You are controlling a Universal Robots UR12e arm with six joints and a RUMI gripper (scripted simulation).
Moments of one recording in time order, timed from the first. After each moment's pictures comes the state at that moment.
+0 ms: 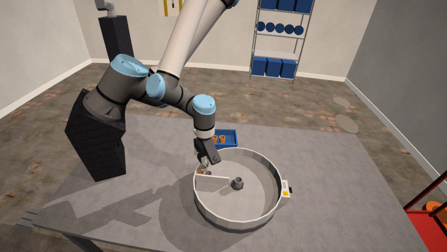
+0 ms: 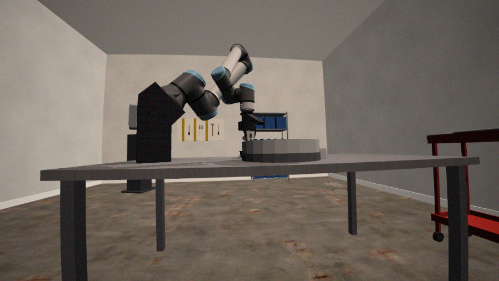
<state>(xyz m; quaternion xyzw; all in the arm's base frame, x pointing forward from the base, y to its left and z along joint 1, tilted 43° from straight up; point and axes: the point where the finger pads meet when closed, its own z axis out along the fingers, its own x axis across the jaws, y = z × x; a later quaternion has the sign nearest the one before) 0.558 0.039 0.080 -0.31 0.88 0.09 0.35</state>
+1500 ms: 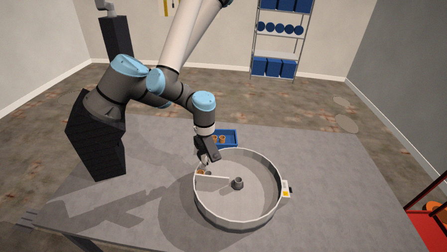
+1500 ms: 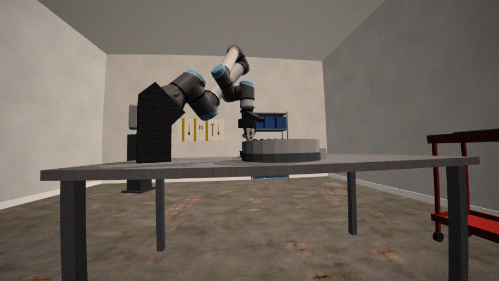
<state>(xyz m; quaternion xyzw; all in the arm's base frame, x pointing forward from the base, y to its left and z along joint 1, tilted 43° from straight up) 0.550 0.033 0.092 -0.31 0.88 0.09 0.35</state>
